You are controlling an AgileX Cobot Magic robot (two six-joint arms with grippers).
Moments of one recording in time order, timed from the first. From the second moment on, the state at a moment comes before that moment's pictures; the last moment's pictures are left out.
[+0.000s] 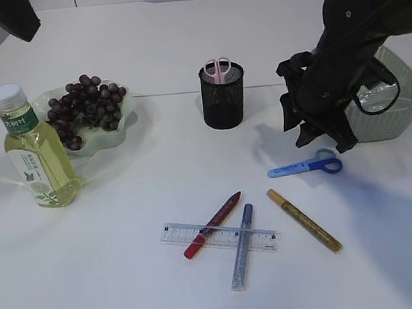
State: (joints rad) left arm -0.55 1.53 -1.68 0.17 1.25 -0.07; right arm 0.30 1.95 -1.42 0.02 0.75 1.47
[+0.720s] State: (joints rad) left arm -0.55 1.53 -1.68 0.19 1.25 -0.07; right arm 0.30 2.01 -1.42 0.13 0.70 1.44
